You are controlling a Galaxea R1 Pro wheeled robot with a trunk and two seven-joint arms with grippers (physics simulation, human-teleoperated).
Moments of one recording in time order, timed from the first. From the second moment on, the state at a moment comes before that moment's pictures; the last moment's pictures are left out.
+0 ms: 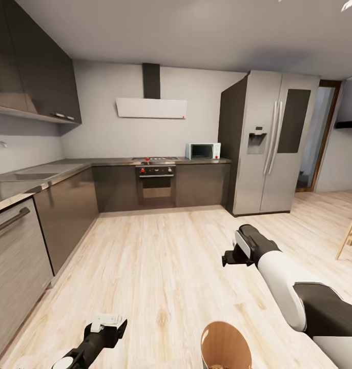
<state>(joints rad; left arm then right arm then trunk) -0.06 0.03 0.01 -1.17 0.04 0.21 -0.16 -1.08 0.00 -0.02 -0.32 0.03 1.04 -0.03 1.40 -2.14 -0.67</state>
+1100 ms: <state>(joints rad) -0.06 0.03 0.02 -1.17 0.04 0.21 -0.16 -1.08 -0.02 -0.03 -0.32 0.03 1.04 -0.03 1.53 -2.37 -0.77</state>
